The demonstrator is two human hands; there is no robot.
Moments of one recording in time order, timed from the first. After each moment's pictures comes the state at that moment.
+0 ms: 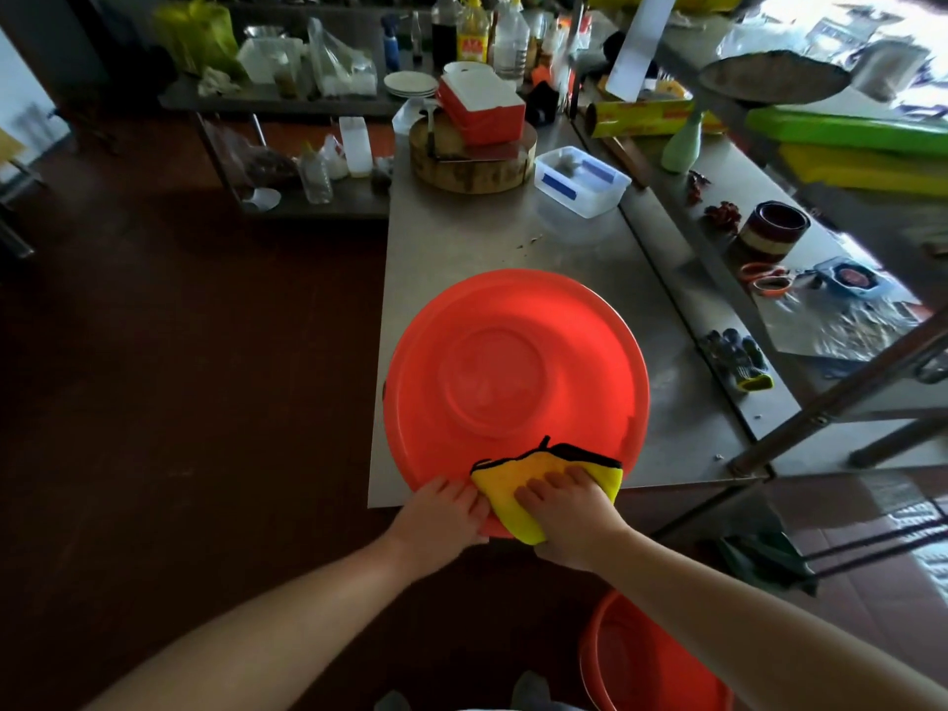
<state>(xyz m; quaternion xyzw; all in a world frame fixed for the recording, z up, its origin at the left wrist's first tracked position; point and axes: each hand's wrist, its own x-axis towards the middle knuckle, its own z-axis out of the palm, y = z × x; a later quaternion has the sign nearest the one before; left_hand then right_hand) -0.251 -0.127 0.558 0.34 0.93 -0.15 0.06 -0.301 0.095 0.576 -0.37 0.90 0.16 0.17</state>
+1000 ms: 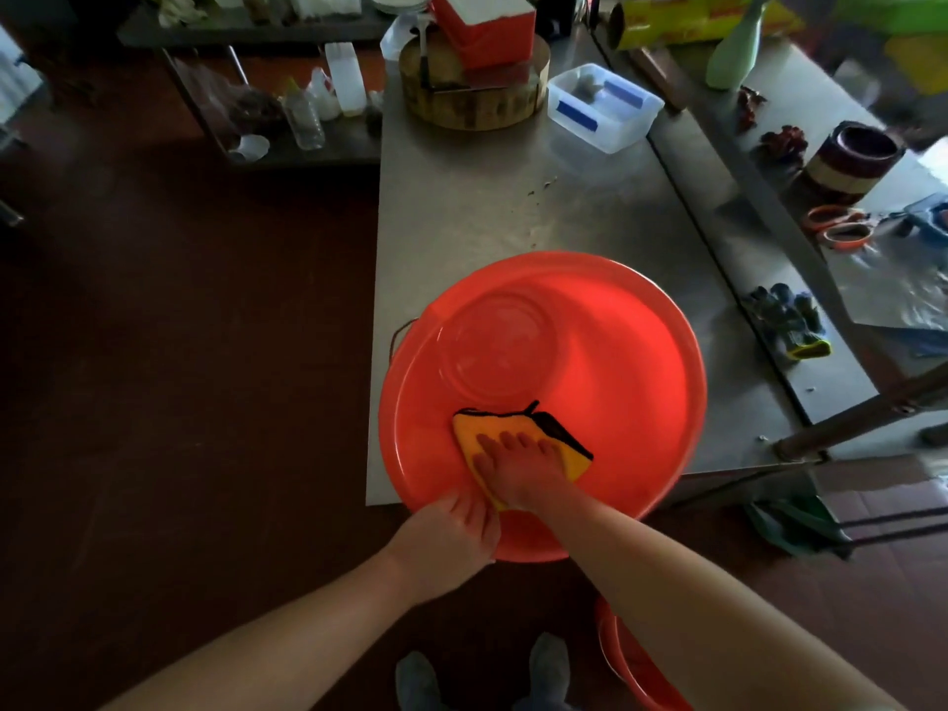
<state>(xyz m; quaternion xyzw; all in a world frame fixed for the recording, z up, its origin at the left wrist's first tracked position) -0.274 -0.127 0.537 0.40 0.89 -0.20 -0.04 -0.383 0.014 0.486 -0.20 0.94 -0.01 0.27</state>
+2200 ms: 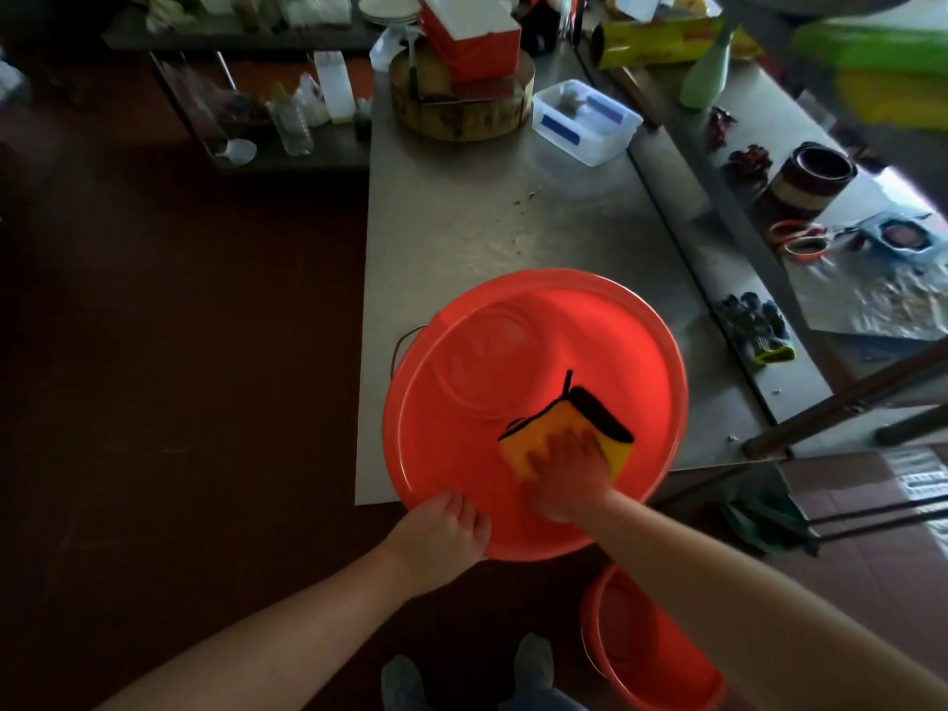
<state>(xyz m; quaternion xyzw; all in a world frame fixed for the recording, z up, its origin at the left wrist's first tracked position) -0.269 -0.119 0.547 0.42 0.88 -0.21 -0.04 -0.368 0.086 0.528 -0.19 0.94 0.14 0.24</state>
